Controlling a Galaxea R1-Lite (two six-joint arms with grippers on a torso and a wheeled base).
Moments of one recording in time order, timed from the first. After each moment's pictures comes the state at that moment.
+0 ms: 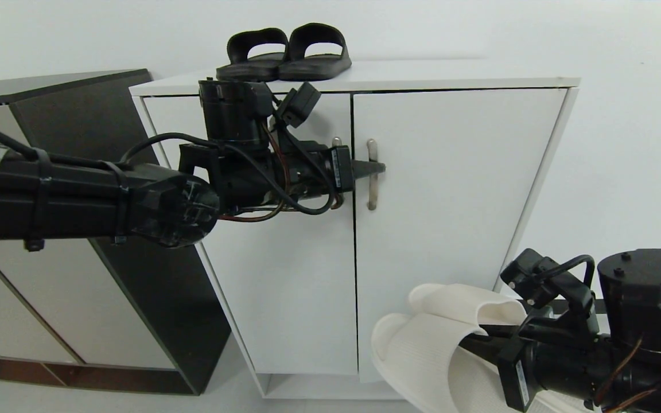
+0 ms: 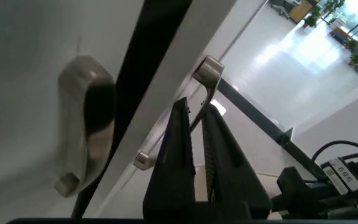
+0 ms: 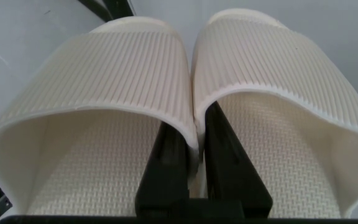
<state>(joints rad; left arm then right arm) -0.53 1.88 -1.39 -0.42 -0.52 -0.33 0.74 1.46 -0.54 -0.47 0.03 0.06</state>
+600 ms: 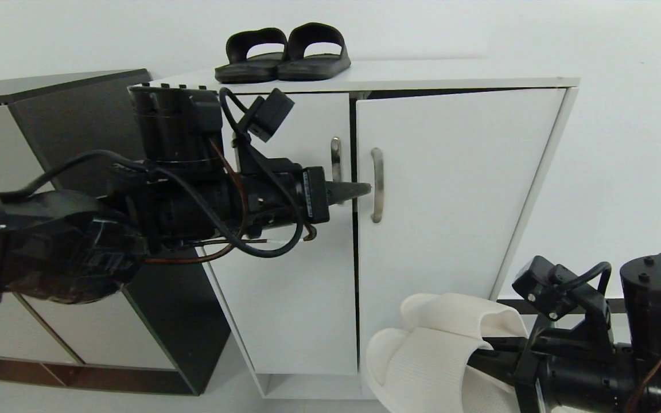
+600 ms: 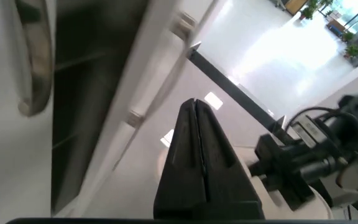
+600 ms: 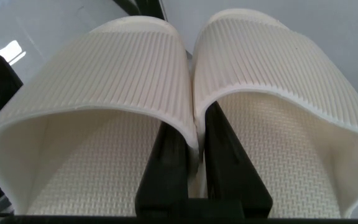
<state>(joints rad) -0.55 1.67 -1.11 -0.47 -0.51 -0.32 0.74 1.42 -0.51 -0.47 0.14 0.04</state>
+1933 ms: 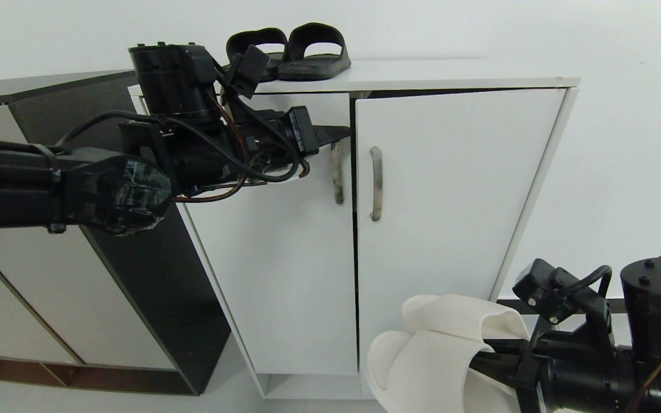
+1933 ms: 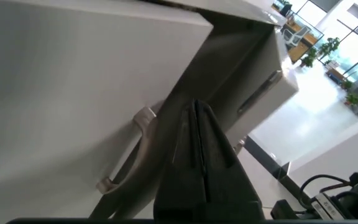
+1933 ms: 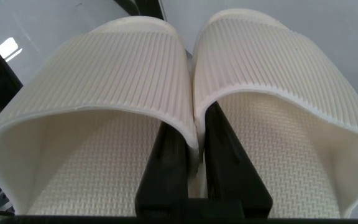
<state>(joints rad) -0.45 1.81 -1.38 -0.48 -0.50 -0.42 0.74 1.42 -0.50 -0.47 0.14 0.03</state>
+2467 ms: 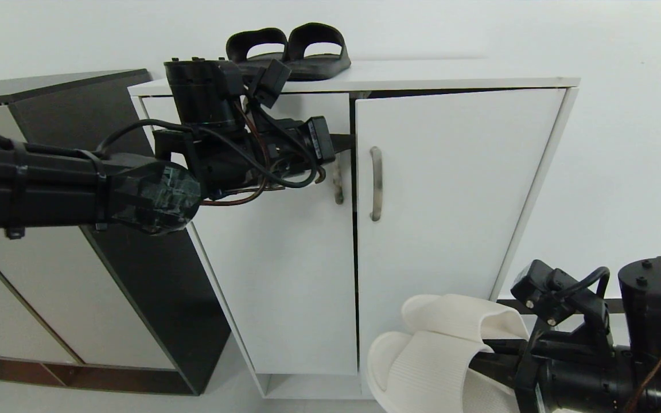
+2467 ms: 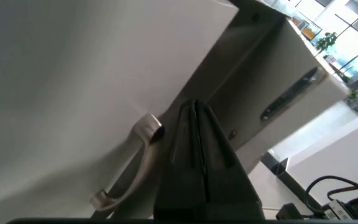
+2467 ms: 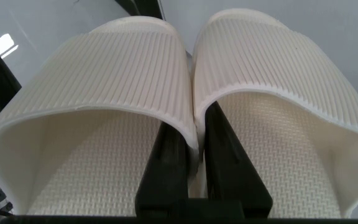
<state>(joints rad) -0.47 1.87 -1.42 -0.48 -0.50 -0.42 0.74 1.42 -0.50 -0.47 0.14 0.01</state>
